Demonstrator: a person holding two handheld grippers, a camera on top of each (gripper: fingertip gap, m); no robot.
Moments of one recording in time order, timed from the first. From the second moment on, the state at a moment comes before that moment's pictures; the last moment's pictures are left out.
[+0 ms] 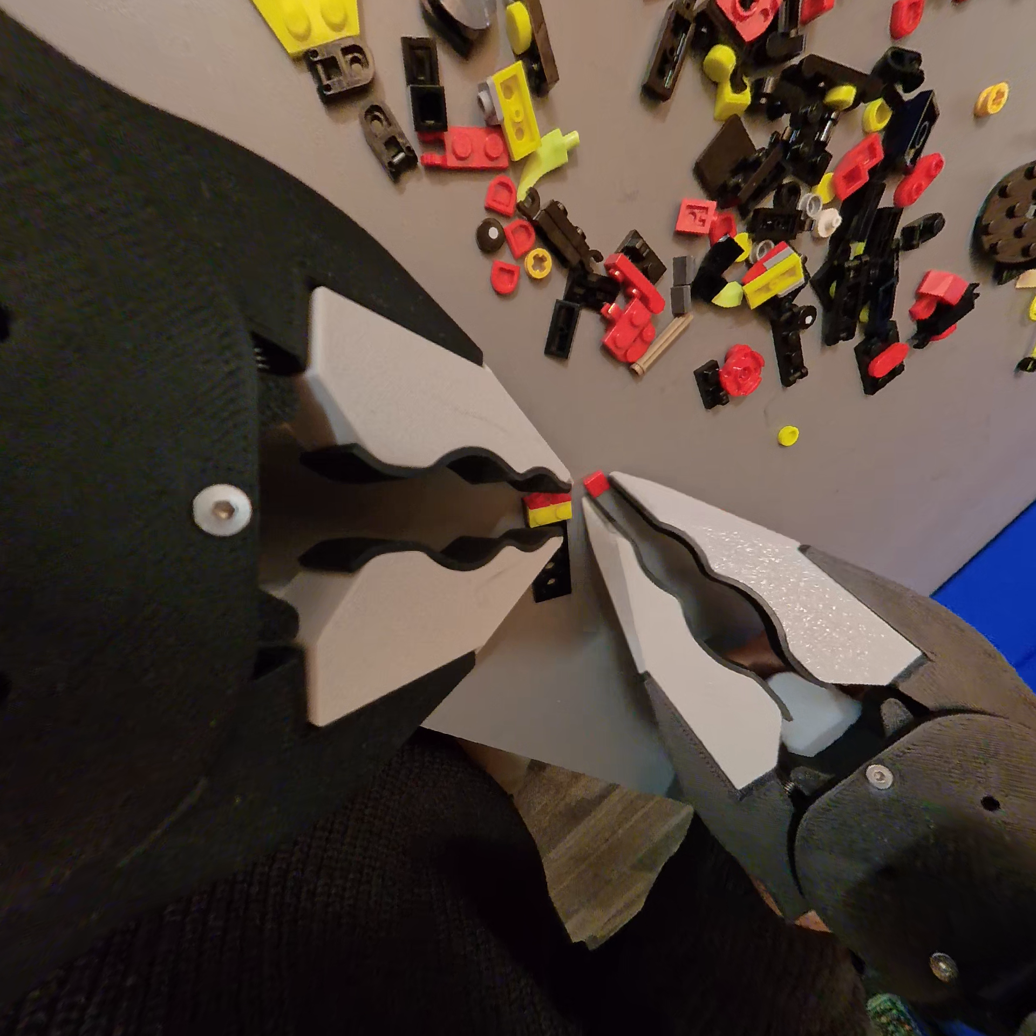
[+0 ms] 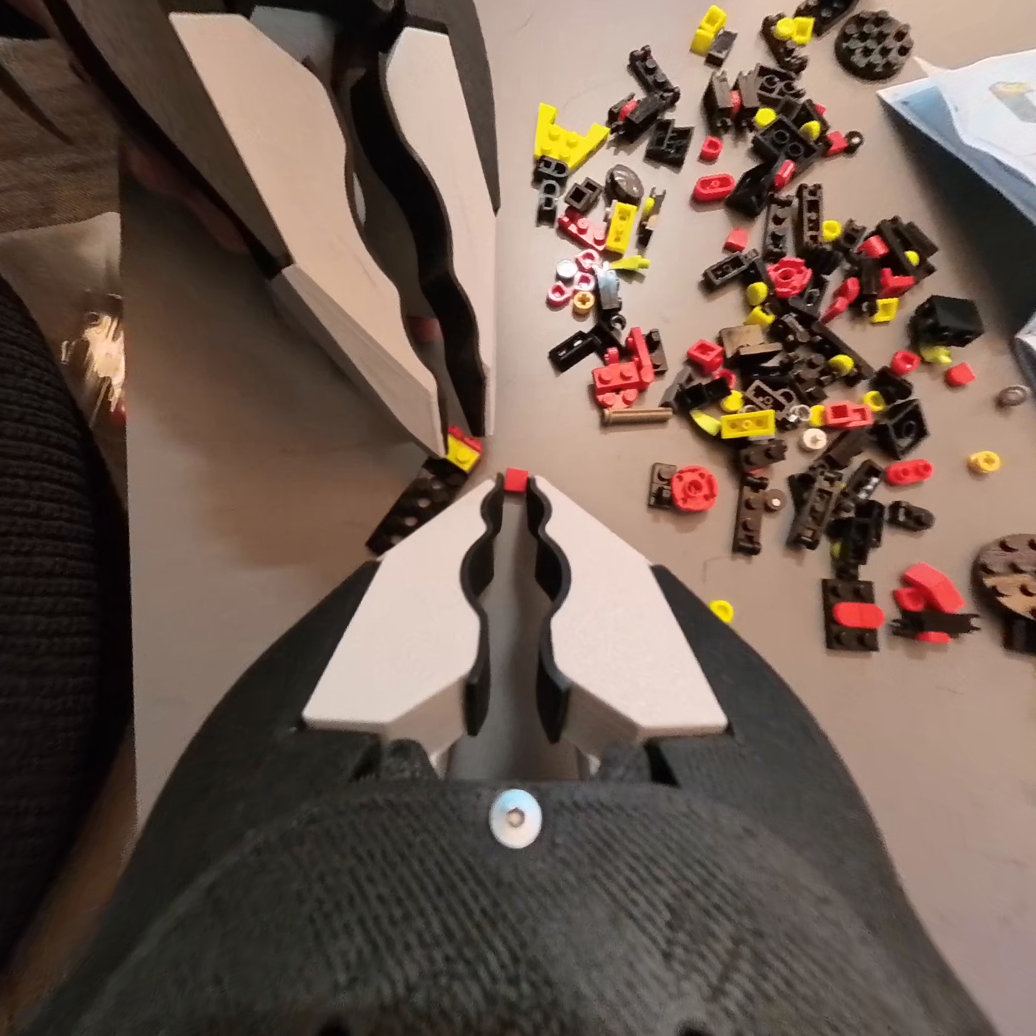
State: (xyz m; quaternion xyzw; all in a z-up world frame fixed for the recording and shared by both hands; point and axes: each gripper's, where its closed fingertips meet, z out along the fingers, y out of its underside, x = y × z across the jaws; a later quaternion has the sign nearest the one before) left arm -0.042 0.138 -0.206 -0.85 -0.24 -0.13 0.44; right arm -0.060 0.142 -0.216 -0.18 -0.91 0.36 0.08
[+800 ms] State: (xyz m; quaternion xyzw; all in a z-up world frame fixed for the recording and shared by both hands) left arm -0.036 0.130 -0.208 -0.84 -0.28 -0.17 0.43; right arm -0.035 0.136 -0.207 -0.31 -0.87 0.35 0.13
